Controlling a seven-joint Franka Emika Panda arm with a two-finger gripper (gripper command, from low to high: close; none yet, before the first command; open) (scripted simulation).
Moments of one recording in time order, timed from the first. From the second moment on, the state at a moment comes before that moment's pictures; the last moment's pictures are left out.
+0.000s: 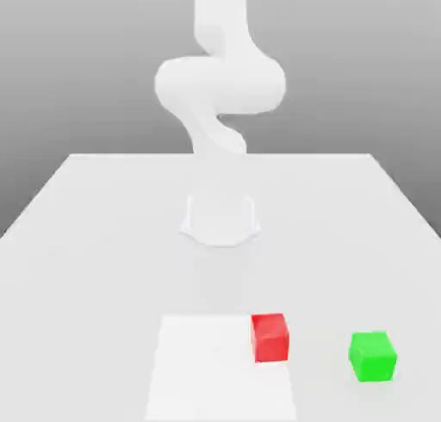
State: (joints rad) arm 0.00 -0.72 0.03 -2.35 -0.01 2.35 0.82
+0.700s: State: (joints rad) arm 0.05 0.06 0.14 -2.76 -0.03 2.83 0.91
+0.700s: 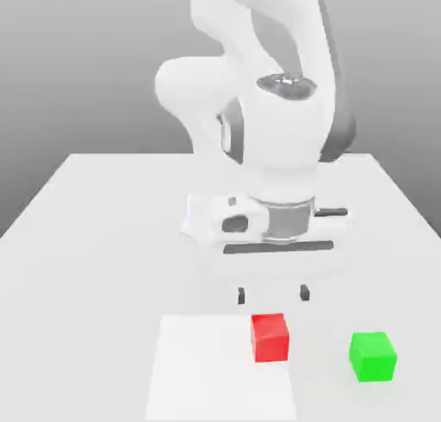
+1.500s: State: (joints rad) arm 0.24 0.06 0.21 -2.60 -0.03 2.66 0.89
